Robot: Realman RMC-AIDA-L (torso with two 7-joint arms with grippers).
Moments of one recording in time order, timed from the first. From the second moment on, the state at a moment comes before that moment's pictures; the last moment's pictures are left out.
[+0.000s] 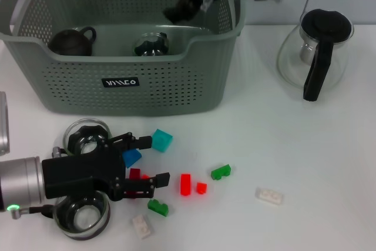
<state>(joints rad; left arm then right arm) -0.42 -2.10 0.58 0.49 2.06 1.61 -1.09 1.22 2.10 -1.39 -0.64 -2.48 -0.75 2.26</state>
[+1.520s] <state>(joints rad) -0.33 -2.07 0.54 0.89 2.29 1.99 -1.23 0.44 2.10 -1.32 -1.18 -1.81 -1.51 1.72</state>
